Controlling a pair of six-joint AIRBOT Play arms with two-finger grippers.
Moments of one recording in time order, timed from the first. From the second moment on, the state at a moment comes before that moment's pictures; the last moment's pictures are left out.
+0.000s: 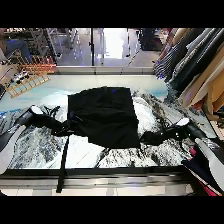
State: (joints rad) left arm 0.08 -1.72 1.29 0.91 -1.25 -1.39; right arm -0.16 -1.47 0.91 -0.74 1.29 0.99
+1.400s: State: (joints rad) left arm 0.18 -1.65 1.14 0.77 -1.11 -1.60; right arm -0.02 -1.31 1.10 -0.69 1.24 0.90
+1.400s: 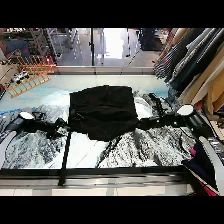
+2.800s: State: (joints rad) left arm 0.27 -1.08 1.77 0.28 -1.56 -1.34; right arm -0.23 -0.71 1.69 -0.92 1.38 0.90
